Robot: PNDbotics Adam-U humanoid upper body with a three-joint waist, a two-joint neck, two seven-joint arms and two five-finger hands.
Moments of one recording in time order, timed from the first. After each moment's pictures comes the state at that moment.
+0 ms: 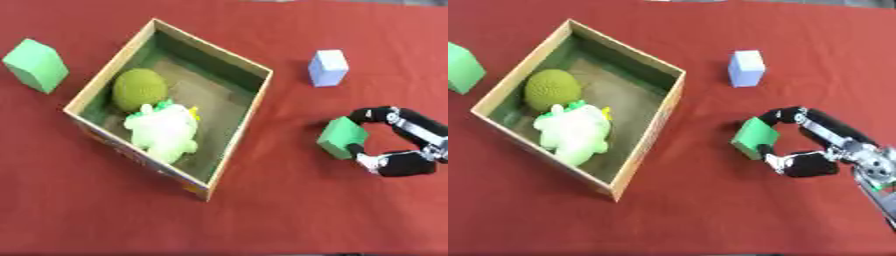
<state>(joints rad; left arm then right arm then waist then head) -0.14 0.46 0.11 -1.98 -0.03 -0.53 0.30 -0.05 -0.76 0.08 -1.89 0.20 0.05 0.31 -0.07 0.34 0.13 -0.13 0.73</state>
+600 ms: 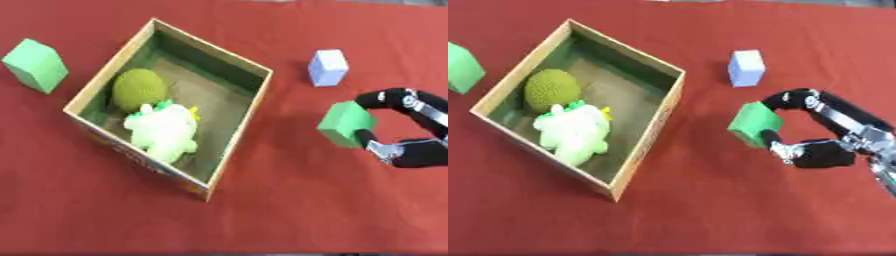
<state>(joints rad) -0.14 0.46 0.11 -1.98 -0.03 -0.53 0.30 -0.07 -0.82 0.03 -1.98 0.05 -0.02 0.29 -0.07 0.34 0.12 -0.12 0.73</state>
